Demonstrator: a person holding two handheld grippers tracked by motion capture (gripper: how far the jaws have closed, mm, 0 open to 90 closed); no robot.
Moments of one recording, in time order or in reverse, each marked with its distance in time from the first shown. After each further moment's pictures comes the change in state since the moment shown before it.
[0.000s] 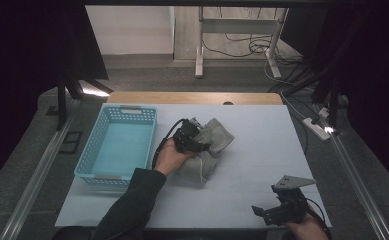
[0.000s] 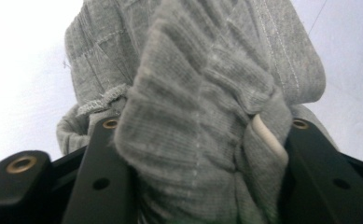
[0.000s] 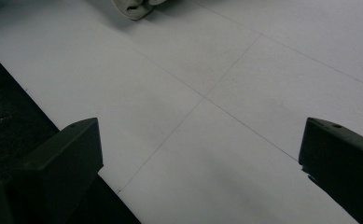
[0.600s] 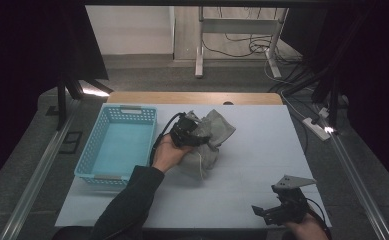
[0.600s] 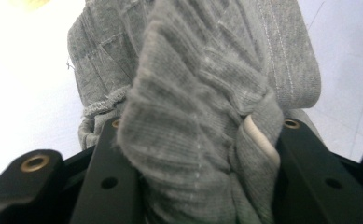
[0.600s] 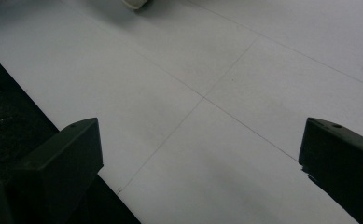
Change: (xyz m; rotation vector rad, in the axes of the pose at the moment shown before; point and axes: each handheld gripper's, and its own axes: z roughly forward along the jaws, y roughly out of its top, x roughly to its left) left arm -0.003 0.010 -0.028 -0.091 0.029 0.016; right arm -0.001 0.000 0.000 0.000 0.000 0.004
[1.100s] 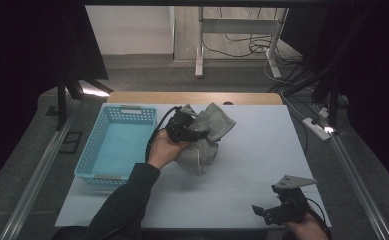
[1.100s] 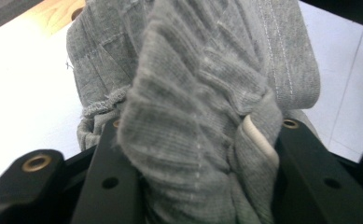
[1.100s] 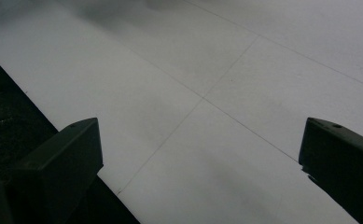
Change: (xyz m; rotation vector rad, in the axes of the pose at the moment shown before) left arm -0.001 0.012 -0.029 -0.041 -0.006 0.016; right arm 0.000 0.000 0.000 -0.007 -0.001 0.004
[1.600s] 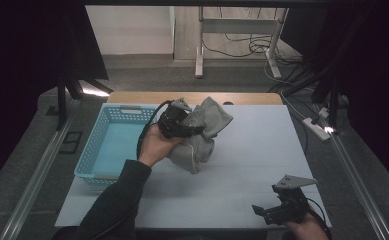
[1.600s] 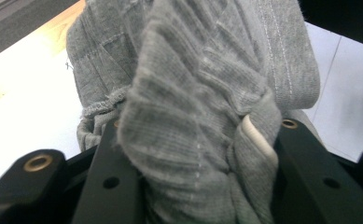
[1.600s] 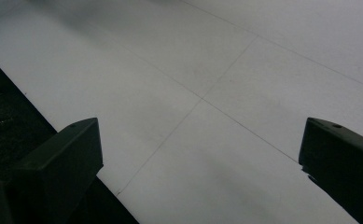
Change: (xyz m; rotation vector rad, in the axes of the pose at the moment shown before) left arm -0.002 0.010 -0.037 -0.025 -0.008 0.015; right arm 0.000 0.000 0.000 -0.001 -0.003 0.006
